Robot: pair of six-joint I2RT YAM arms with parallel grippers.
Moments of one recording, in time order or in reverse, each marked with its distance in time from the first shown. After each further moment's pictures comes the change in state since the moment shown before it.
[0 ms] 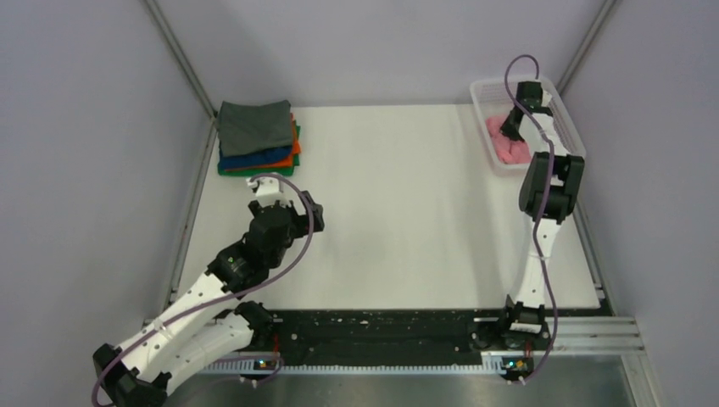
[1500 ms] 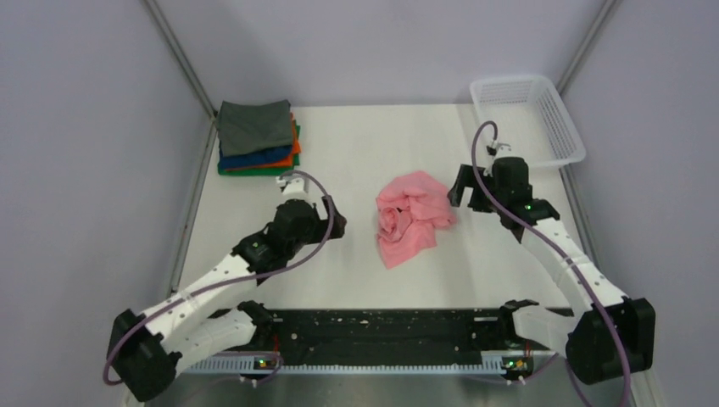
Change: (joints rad) left arm 0.000 0.112 -0.028 0.010 0.175 -0.125; right arm 0.354 -1.262 -1.242 0.151 -0.223 -0.098
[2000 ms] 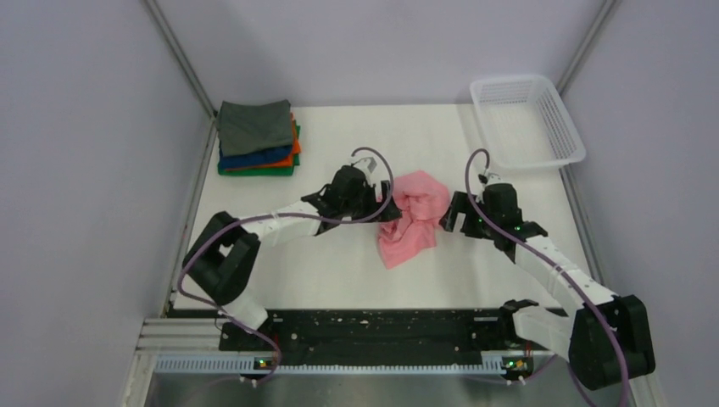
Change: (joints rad) left arm -0.002 0.735 0.286 0.360 0.524 0.019; right arm 0.031 -0.076 -0.275 0.119 -0.095 0.100
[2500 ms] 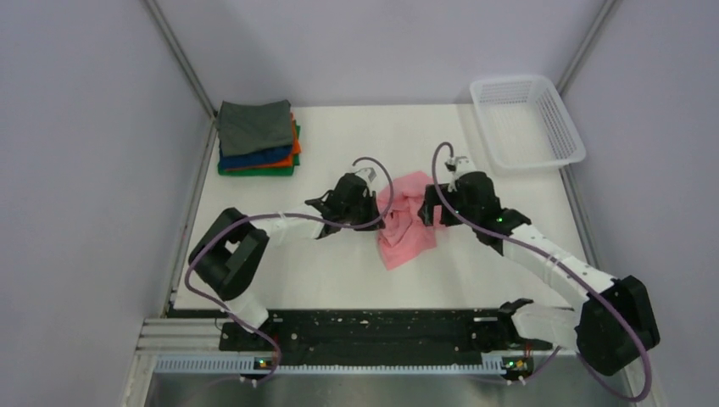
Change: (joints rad) left arm -0.005 0.150 0.042 0.008 0.026 0.027; right arm 0.143 0.057 0.097 0.040 0.087 -0.089
